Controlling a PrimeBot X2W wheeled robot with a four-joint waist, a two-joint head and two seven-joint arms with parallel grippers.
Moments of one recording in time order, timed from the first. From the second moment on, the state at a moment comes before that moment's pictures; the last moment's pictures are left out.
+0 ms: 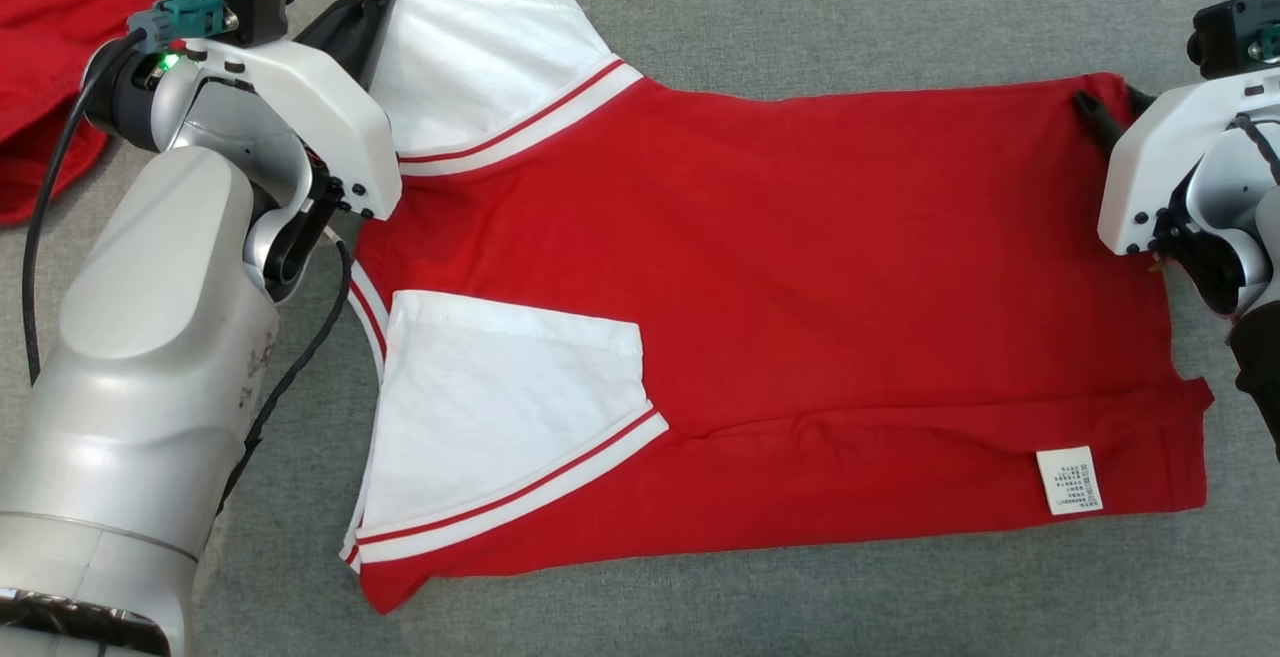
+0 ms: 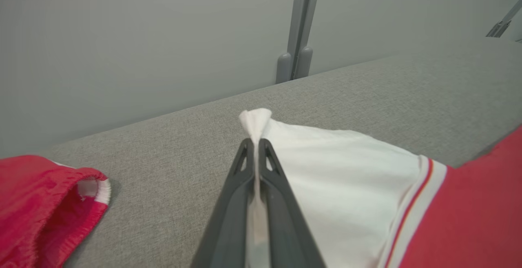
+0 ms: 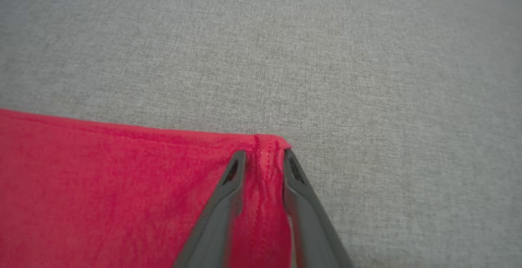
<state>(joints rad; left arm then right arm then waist) -0.98 0.23 -0.44 0.75 -0.47 -0.13 0.04 -0.98 -0.36 0.46 0.89 0.51 0.13 0.25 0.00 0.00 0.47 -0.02</state>
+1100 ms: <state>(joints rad) -0.25 0.31 -0.37 0.02 -0.57 0.05 -0.15 -0.52 -0.49 0.45 0.64 0.71 0.13 -0.25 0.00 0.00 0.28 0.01</state>
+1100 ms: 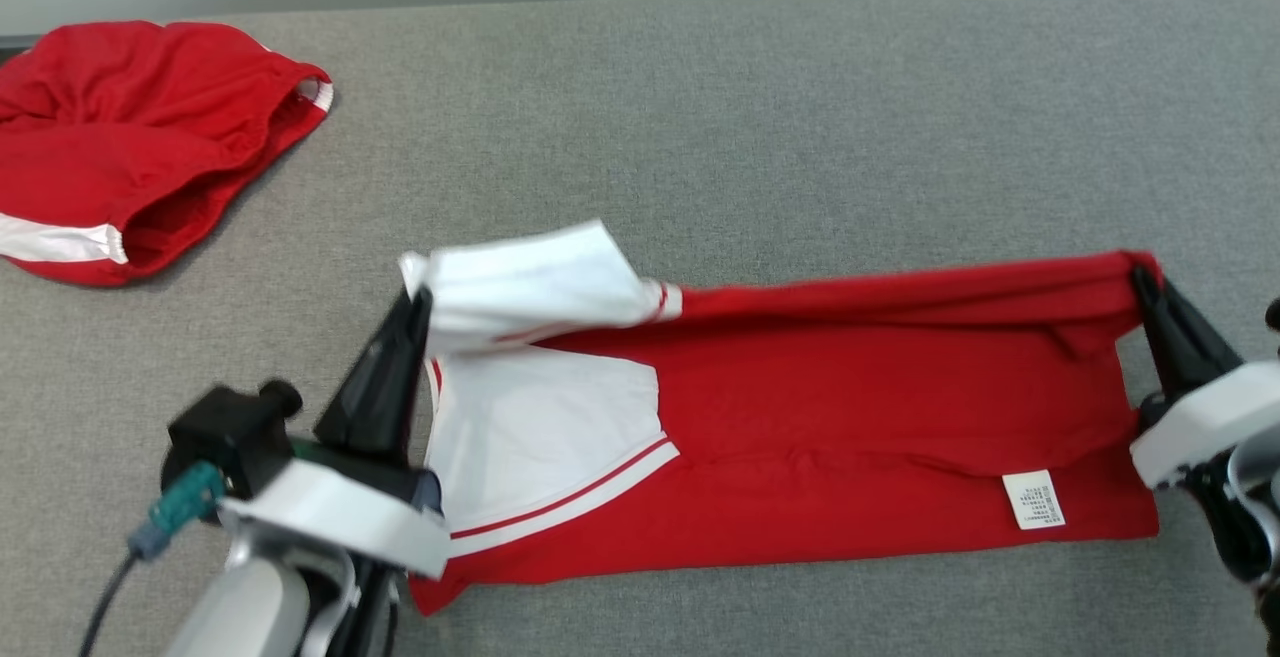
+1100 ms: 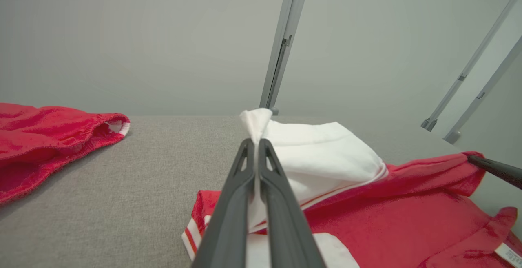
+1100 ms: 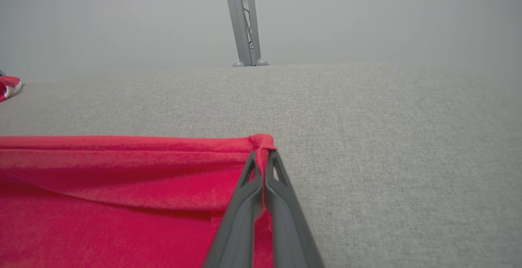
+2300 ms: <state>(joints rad) 0.05 0.25 -0.36 0.02 -0.65 0.10 -0.24 0.02 -0.23 -0.08 0.32 0.40 0.13 -0.21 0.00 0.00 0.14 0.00</state>
